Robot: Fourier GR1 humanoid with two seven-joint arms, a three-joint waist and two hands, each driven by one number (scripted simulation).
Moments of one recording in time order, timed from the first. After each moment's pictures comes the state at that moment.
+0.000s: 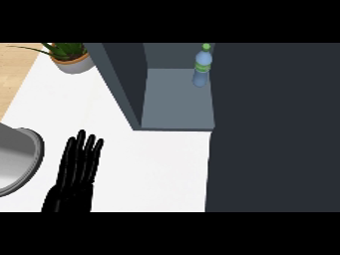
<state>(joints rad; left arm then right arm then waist) 0.12 0.42 -0.63 -1.90 0.57 0.50 -0.51 0.75 -0.23 0.42 -2.42 -0.24 0.63 0.02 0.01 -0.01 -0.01</state>
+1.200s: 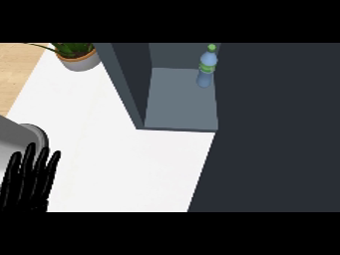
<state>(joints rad) 0.32 0.59 -0.45 -2.01 0.70 0.31 -0.57 0.18 -0.13 0.72 -2.45 0.09 0.47 0.44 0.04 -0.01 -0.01</state>
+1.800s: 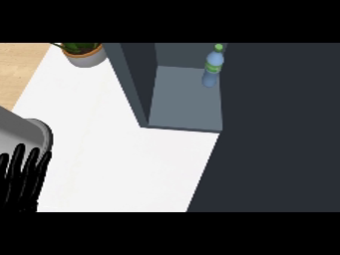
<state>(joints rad) 0.35 0.62 -0.41 -2.02 0.73 0.24 -0.58 0.08 -0.18 0.73 -2.45 0.08 0.49 0.47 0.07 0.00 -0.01</state>
